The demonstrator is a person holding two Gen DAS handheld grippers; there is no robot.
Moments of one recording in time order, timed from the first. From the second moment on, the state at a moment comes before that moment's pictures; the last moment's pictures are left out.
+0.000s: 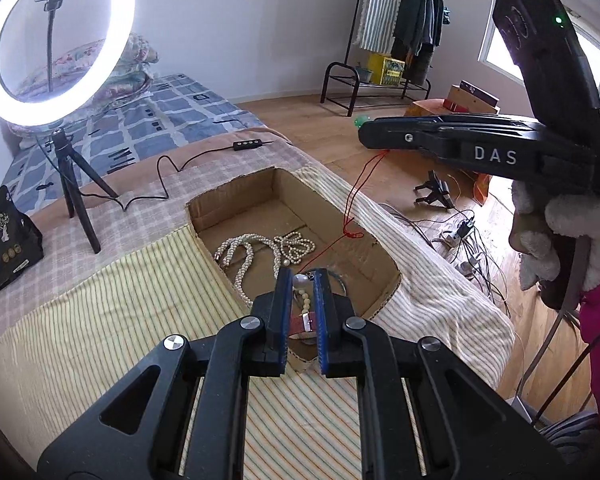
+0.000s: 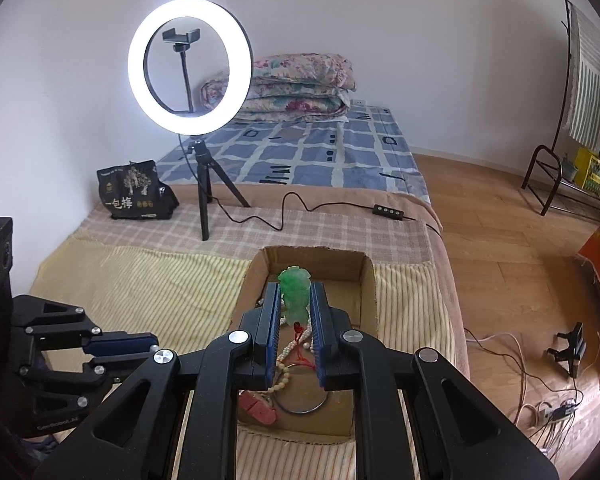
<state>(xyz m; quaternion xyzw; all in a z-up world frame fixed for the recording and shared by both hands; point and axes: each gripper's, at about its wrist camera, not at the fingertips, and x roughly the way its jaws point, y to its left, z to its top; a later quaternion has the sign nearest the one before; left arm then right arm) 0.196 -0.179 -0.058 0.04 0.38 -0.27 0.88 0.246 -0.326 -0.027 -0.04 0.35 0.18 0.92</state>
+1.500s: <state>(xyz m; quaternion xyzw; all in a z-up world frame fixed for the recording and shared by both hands) 0.251 -0.217 -0.105 0.05 0.40 -0.27 0.88 0.337 -0.324 -0.101 -0.02 0.42 0.18 0.89</state>
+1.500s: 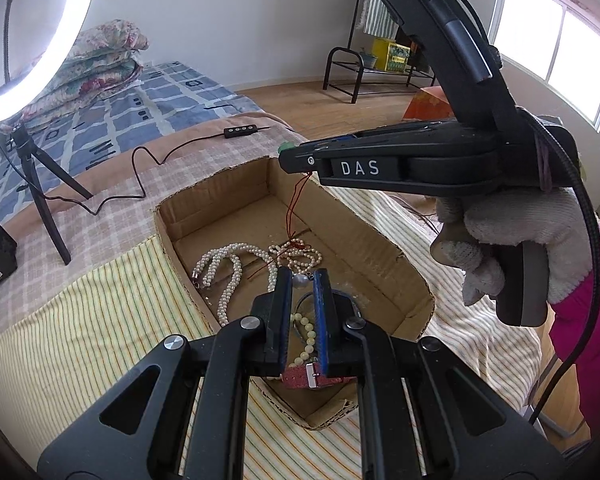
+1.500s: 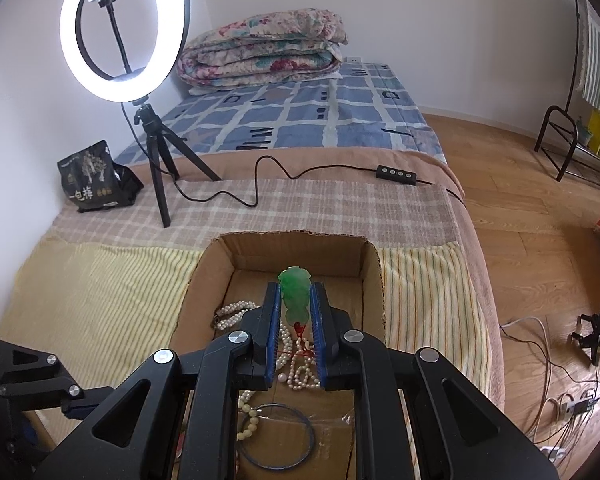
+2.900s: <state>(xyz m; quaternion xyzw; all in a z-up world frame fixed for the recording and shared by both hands) 0.191 -0.158 -0.039 0.05 0.34 -0.21 0.92 0.254 -0.304 -0.020 -0.04 0.34 0.07 0.94</state>
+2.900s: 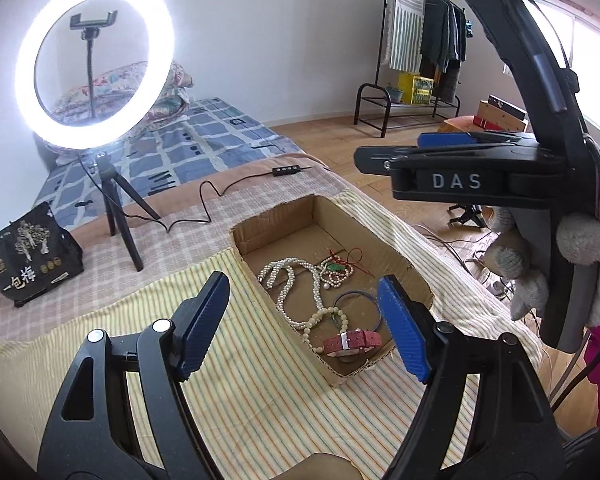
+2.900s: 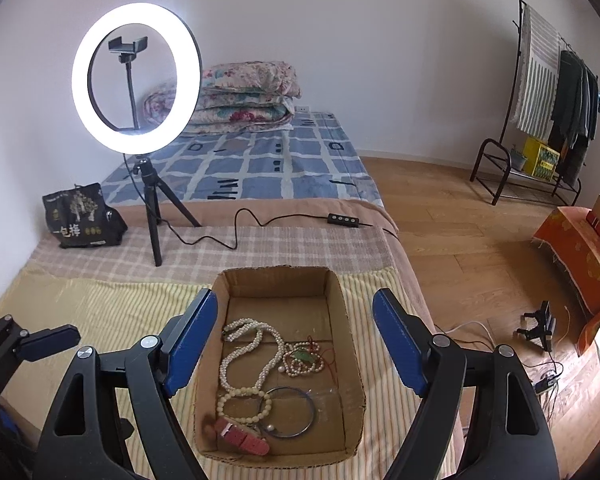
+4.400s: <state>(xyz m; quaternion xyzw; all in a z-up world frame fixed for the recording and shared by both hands) 0.054 -0.083 0.005 0.05 0.25 -0.14 0.96 0.091 -0.300 -0.005 -0.02 0.24 -0.01 0.97</state>
